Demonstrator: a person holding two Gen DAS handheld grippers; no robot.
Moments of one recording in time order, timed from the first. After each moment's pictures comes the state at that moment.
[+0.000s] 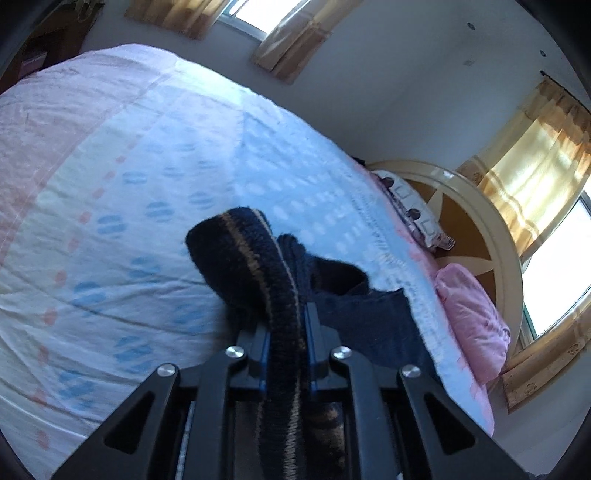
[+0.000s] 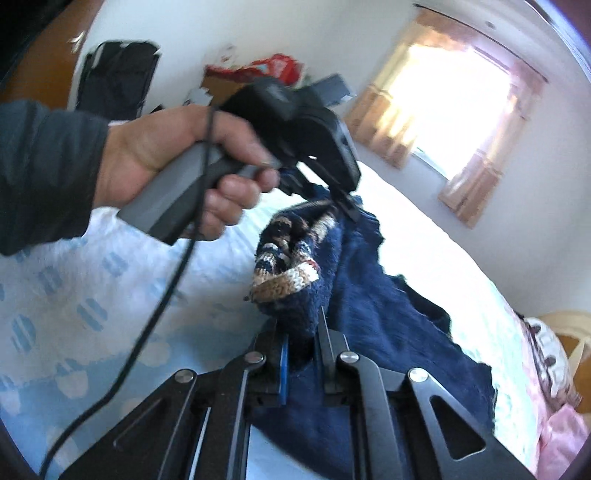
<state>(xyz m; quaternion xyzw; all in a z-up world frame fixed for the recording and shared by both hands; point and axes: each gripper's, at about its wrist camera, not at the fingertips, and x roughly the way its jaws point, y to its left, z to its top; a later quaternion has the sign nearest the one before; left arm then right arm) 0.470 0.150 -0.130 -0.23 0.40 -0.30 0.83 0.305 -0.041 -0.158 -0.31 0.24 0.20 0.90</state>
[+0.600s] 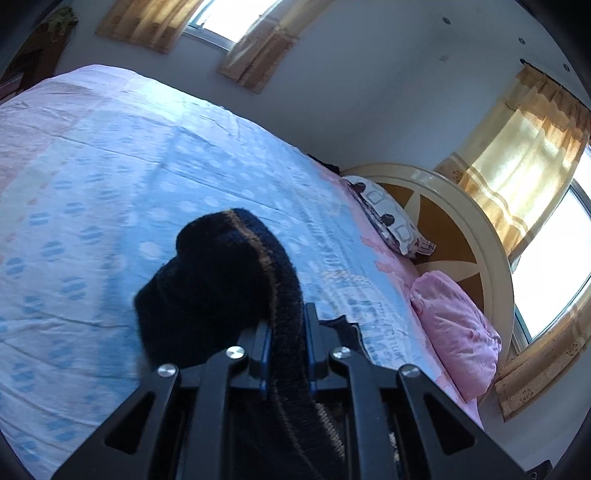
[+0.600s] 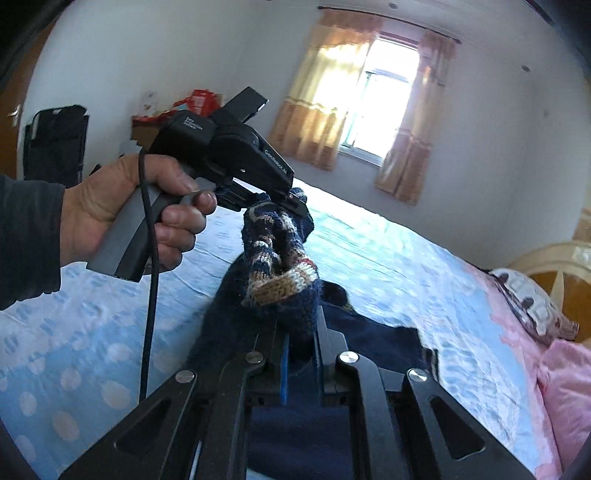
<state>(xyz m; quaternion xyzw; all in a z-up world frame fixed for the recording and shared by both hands) 0.475 0.033 -0.082 -0.22 0.37 -0.33 0.84 0.306 -0.167 -0.112 -0.21 0.20 0.12 0.95</state>
